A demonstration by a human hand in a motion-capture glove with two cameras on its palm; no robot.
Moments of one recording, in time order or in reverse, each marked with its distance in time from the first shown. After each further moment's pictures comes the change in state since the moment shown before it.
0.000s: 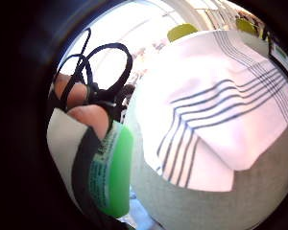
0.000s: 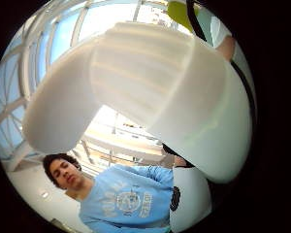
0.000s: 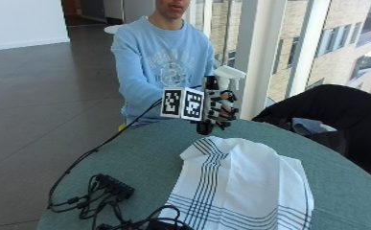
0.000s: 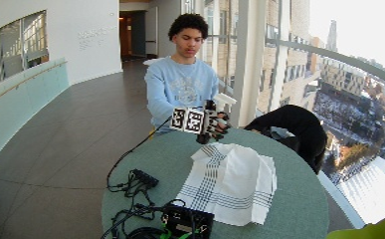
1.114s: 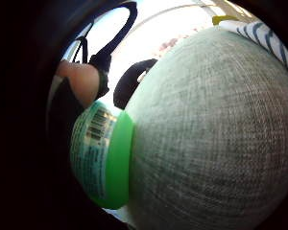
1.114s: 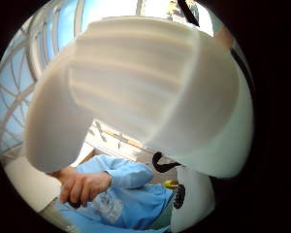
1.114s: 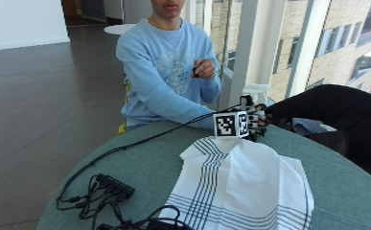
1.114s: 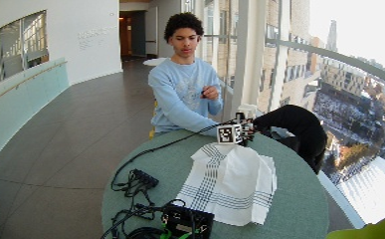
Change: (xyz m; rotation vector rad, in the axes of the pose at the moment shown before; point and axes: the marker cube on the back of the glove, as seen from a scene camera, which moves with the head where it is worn) arm 0.017 -0.011 0.201 -0.166 -0.176 -0.154
